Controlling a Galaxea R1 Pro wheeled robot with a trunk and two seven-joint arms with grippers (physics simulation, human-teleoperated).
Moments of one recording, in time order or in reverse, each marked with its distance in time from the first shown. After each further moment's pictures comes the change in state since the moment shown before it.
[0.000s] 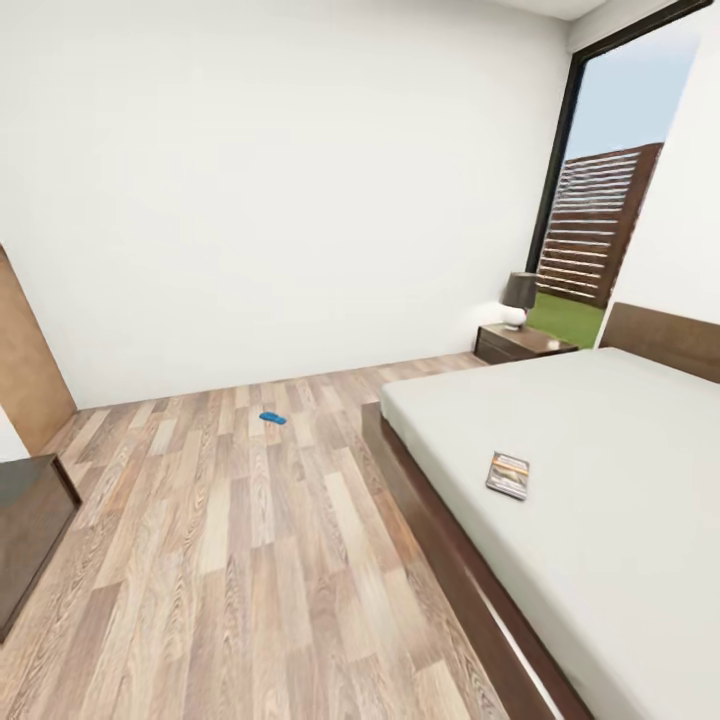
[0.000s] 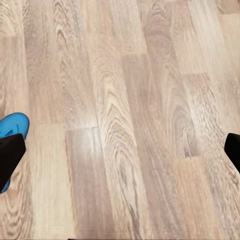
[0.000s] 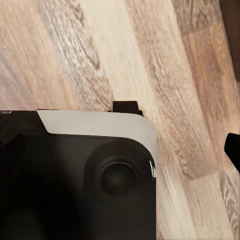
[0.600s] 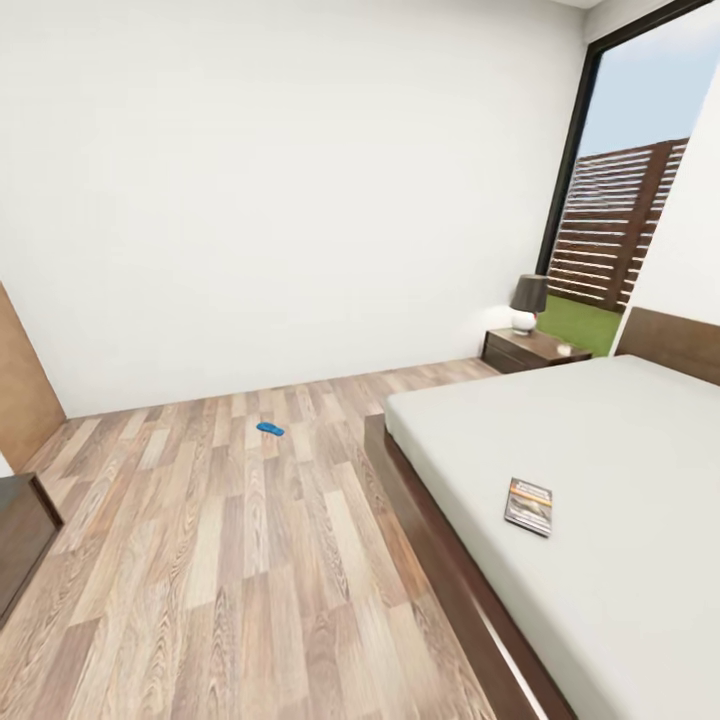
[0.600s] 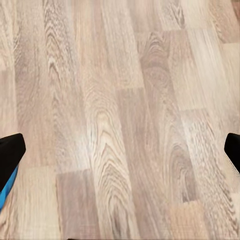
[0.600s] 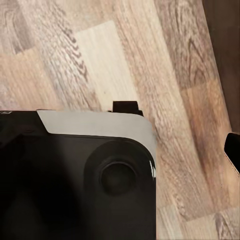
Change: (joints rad) left arm 0.000 0.000 0.000 0.000 0.000 0.000 0.000; right arm 0.000 0.000 0.000 0.000 0.000 0.000 0.000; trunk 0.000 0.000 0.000
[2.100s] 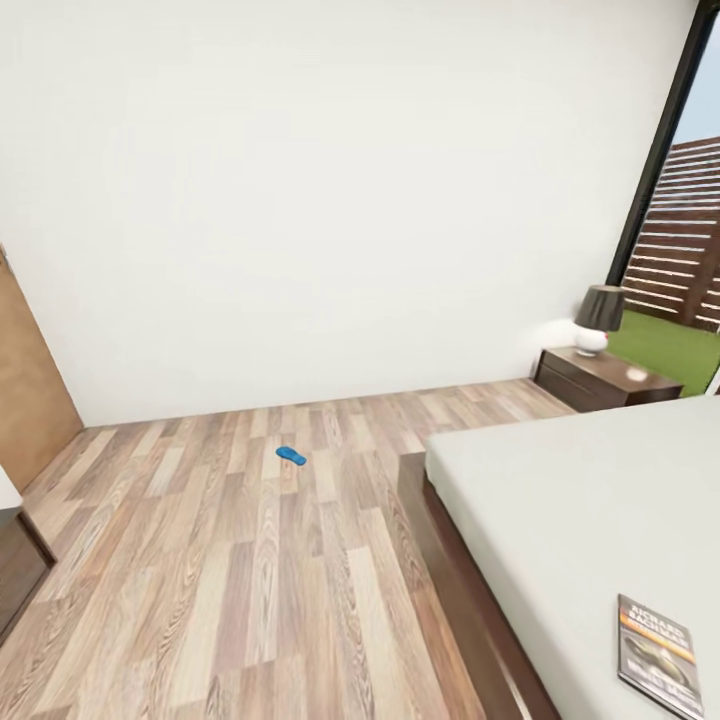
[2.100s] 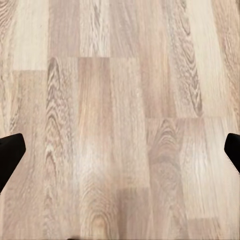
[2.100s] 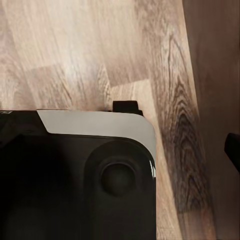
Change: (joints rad) left arm 0.000 0.000 0.000 0.000 0.000 0.000 0.000; right arm 0.000 0.000 0.000 0.000 0.000 0.001 0.000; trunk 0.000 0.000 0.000
